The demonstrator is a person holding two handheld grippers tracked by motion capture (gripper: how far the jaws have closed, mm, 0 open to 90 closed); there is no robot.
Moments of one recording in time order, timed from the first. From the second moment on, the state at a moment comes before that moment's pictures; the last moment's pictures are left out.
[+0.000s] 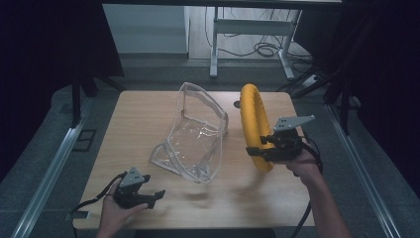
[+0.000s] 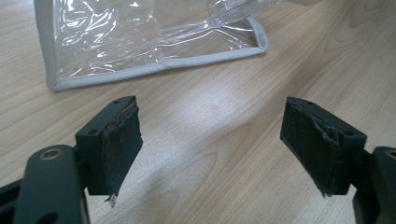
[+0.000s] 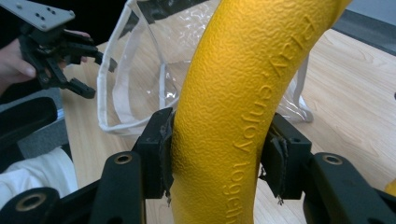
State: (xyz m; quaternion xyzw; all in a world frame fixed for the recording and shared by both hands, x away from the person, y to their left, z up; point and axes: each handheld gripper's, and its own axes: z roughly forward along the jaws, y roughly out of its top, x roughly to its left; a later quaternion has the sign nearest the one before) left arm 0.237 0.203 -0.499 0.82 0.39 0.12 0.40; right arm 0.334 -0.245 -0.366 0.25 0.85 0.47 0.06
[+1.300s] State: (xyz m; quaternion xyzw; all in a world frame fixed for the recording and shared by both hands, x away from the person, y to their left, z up) left arm 0.236 0.203 -0.498 0.82 0.39 0.12 0.40; right arm 0.325 -0.249 -0.326 0.24 0.79 0.55 0.07
